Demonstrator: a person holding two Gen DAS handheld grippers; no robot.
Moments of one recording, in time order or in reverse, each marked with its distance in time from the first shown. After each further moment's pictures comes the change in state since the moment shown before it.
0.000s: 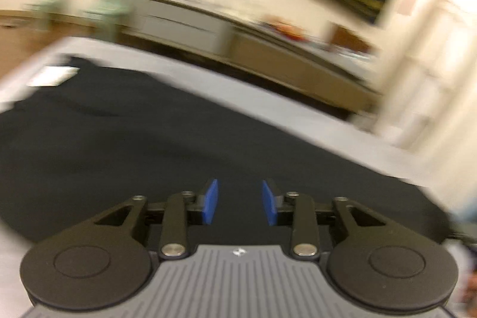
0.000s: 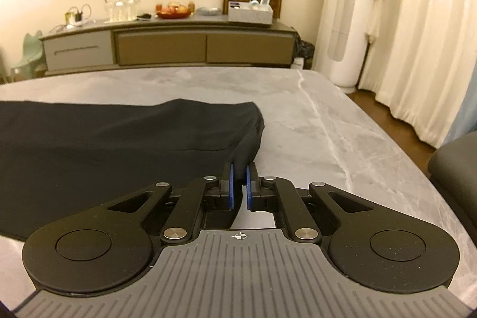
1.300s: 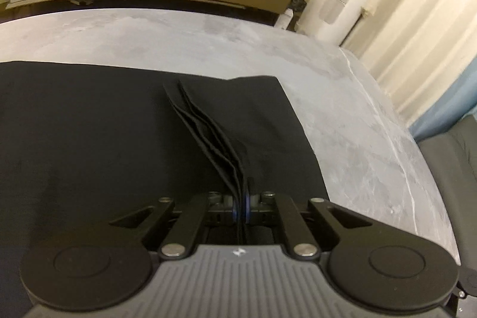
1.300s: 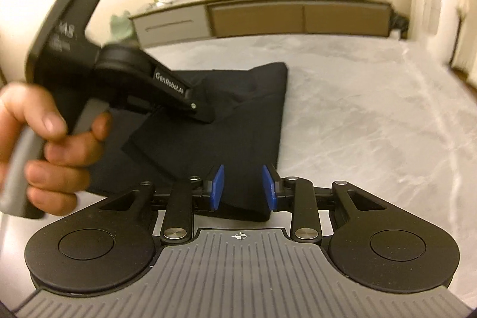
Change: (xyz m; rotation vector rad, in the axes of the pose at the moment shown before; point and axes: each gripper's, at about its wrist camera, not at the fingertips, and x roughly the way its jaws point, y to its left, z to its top) left arm 0.230 -0.224 -0.068 0.193 0.303 -0.136; right arm -0.013 0.025 0.000 0.063 0.131 0.506
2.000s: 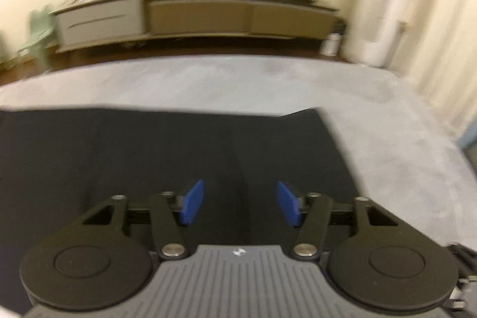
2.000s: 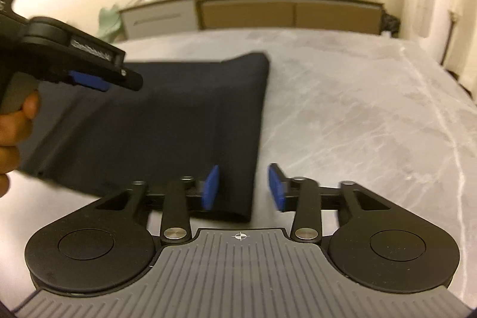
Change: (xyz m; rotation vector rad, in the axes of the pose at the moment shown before) left arm -0.057 -0.017 0.001 0.100 -0.103 0.238; right arm 0.016 0.015 -0.016 -0.067 -0.019 -0.149
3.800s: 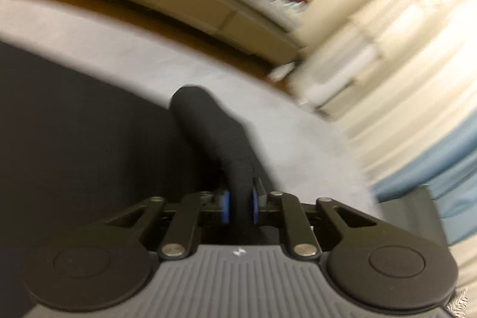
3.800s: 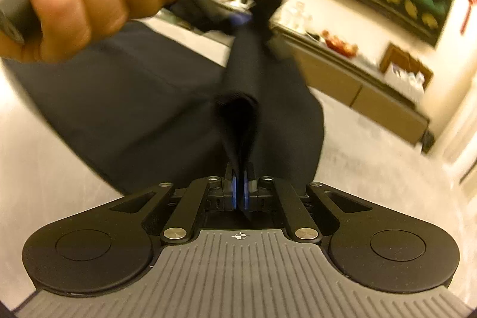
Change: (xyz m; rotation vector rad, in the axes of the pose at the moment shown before) left arm -0.011 0.214 -0.016 -0.367 0.030 -0.392; right arm 0.015 0.211 -0.013 -0.563 -0.093 0.024
